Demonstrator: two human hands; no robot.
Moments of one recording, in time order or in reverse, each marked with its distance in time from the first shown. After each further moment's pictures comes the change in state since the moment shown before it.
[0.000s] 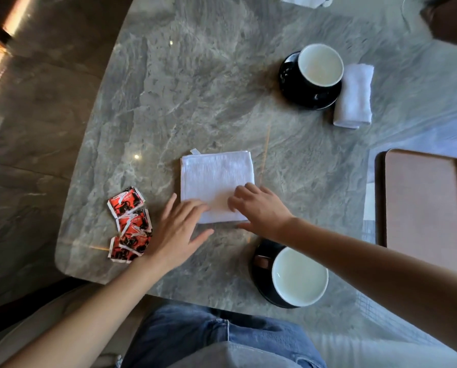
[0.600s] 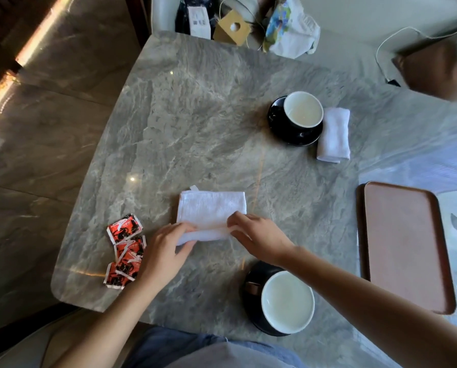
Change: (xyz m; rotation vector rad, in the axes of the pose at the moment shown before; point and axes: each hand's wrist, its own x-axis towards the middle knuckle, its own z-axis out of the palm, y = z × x) left_hand 0.007 -0.002 -0.015 -0.368 0.196 -0.206; right_hand -0.018 0.002 -0.035 0.458 0.088 0.114
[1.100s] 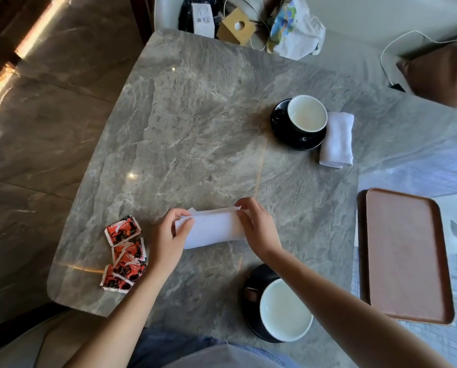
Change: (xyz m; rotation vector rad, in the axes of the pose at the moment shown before) left_hand 0.027 0.005 0.016 -0.475 0.223 -0.318; right_hand 0.025 0.016 0.025 0.351 0.348 0.292
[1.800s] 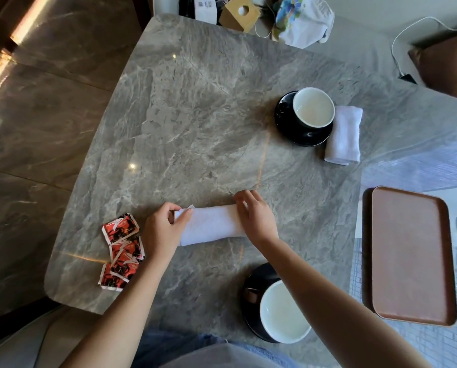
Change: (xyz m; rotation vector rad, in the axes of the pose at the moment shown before) left_hand 0.025 -0.020 0.004 0.389 0.158 -0.077; right_hand 0.026 0.006 0.009 -0.168 0.002 0.038
